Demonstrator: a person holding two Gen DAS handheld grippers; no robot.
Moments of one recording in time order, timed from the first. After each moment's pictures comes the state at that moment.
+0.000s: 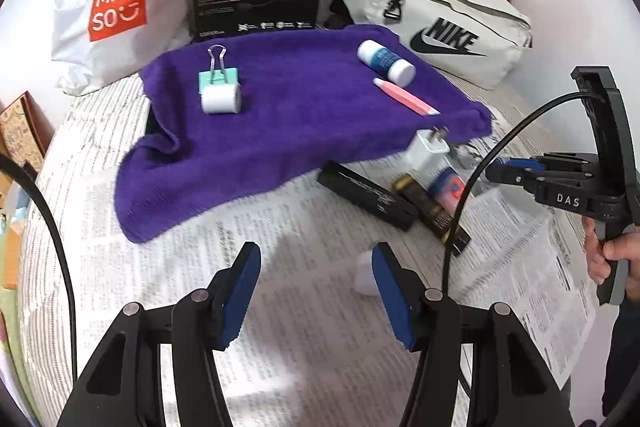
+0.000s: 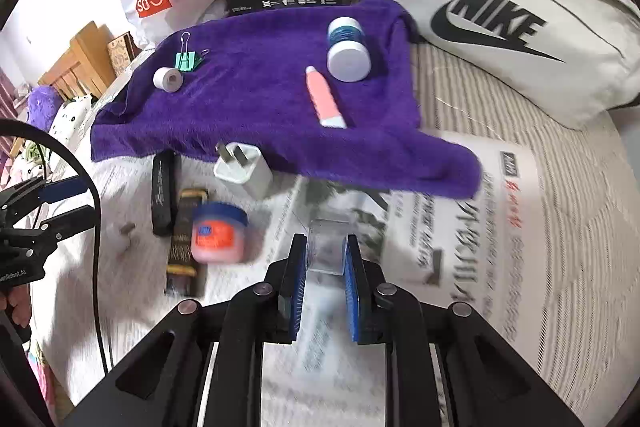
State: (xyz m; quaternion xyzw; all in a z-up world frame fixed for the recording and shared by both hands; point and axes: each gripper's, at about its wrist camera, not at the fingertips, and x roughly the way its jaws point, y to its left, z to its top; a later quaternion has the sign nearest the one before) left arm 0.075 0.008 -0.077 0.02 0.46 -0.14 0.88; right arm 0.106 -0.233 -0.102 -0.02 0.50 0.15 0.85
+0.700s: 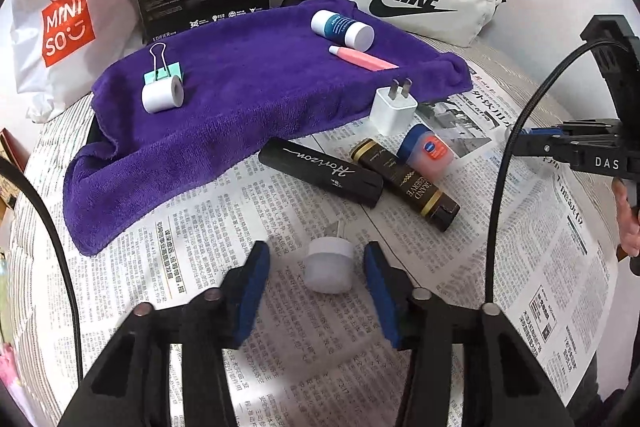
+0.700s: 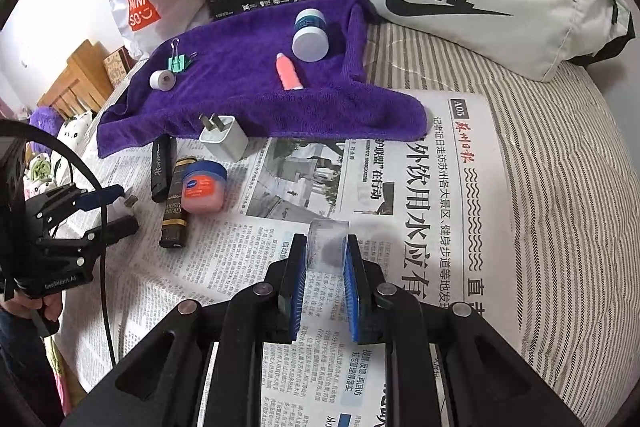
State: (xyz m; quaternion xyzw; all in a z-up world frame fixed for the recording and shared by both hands) left arm 0.070 -0.028 -0.102 0.08 0.46 -0.17 0.87; right arm 0.080 -0.264 -0.104 0.02 0.50 0.14 0.85
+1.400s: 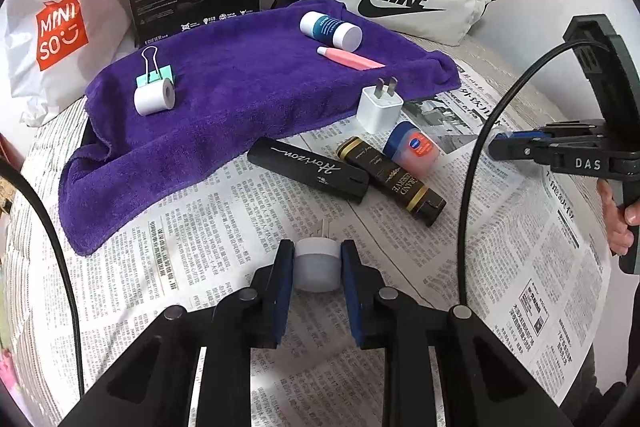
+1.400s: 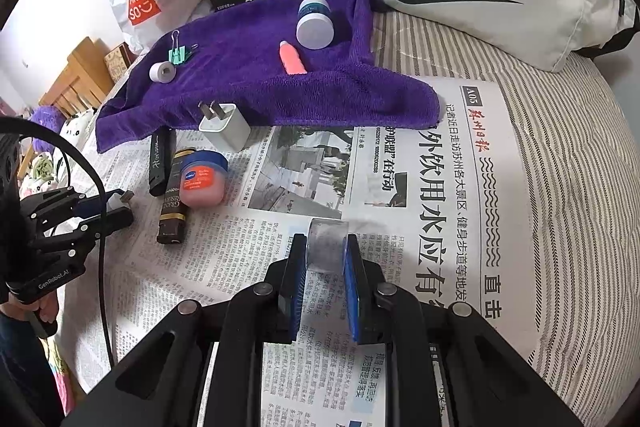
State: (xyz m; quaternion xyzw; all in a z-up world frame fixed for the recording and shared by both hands) left arm 0.065 -0.030 -0.100 0.08 0.46 -0.18 0.87; right arm 0.082 -0.262 -0.111 0.03 0.51 0.15 0.85
